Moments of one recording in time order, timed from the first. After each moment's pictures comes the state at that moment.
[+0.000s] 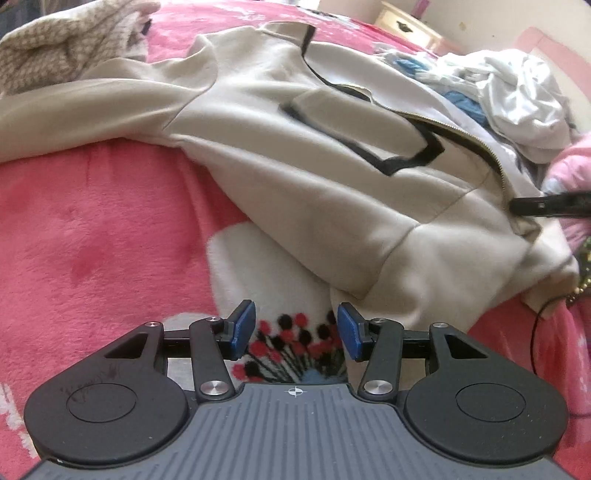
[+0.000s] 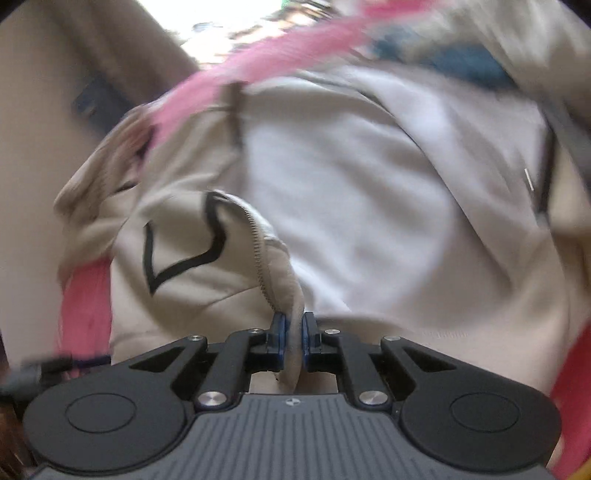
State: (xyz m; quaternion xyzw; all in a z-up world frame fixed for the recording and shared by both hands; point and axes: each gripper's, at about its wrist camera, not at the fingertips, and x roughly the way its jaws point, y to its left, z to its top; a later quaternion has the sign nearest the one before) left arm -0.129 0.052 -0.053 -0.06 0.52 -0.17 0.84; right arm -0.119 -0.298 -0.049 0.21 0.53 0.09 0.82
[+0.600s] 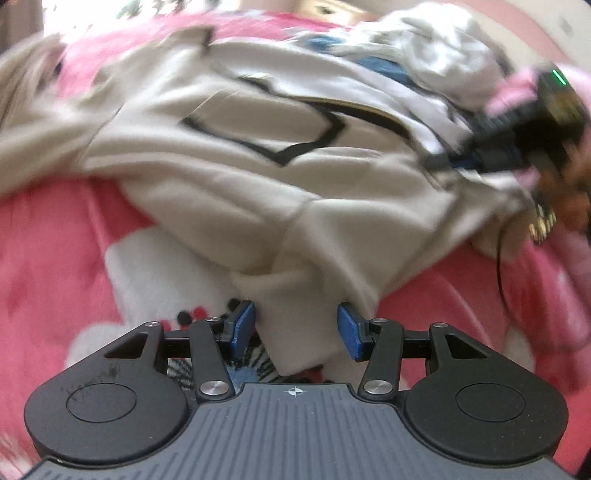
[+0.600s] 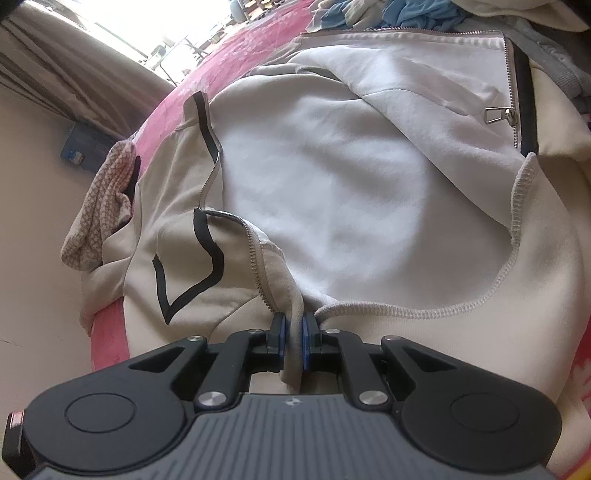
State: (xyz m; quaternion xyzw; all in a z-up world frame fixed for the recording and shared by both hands) left arm -0.163 -0.003 -0.048 0.04 0.48 -0.28 0.83; right arm -0.116 -0.322 -0.062 0.30 0.53 0.08 0.79
